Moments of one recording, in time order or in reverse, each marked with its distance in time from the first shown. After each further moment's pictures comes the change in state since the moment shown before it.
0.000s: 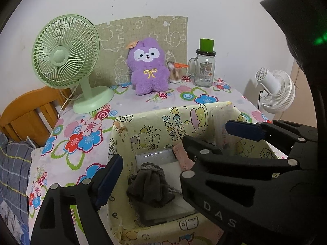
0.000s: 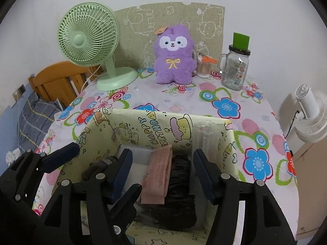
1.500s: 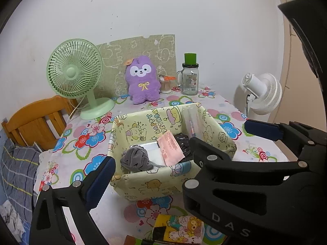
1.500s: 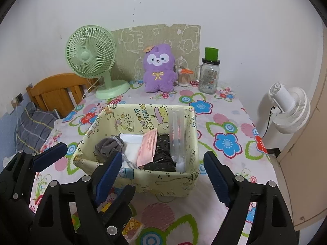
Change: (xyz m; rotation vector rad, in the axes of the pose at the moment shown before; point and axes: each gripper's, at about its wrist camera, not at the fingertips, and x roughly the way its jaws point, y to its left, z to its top) left arm -0.078 -0.036 -0.031 0.030 -0.094 0.007; right arm -0.095 -0.005 -0.052 0.044 -0.118 -0.079
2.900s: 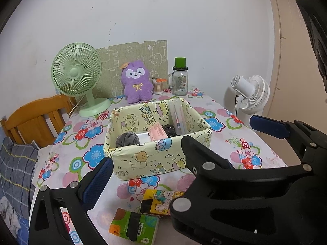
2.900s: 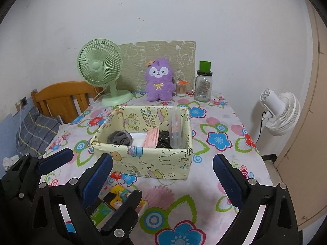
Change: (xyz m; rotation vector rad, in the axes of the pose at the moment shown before) left arm -0.045 -0.014 -0.034 -0.001 -0.040 -0.037; right arm -0.059 0.008 -0.042 -0.004 -0.110 -0.009
